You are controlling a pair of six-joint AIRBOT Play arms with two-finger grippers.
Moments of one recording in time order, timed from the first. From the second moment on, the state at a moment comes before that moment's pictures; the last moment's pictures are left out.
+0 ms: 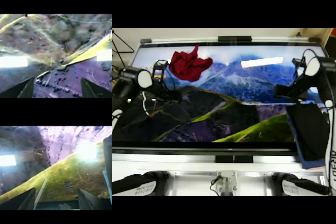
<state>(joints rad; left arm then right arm) -0.27 -1.32 1.36 1.61 -1.31 -1.70 0.03 -1.38 1.46 -1.49 1.48 1.72</state>
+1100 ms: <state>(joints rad) -0.27 -1.33 1.36 1.59 -1.16 -1.77 0.03 -1.38 1.46 -1.49 1.43 1.72</state>
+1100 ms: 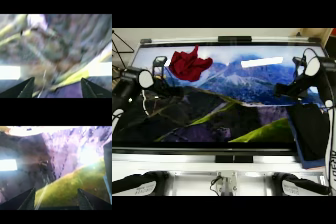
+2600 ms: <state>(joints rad) -0.09 -2.08 2.03 1.30 -0.71 -1.69 0.03 -1.38 1.46 -1.34 1.34 1.65</state>
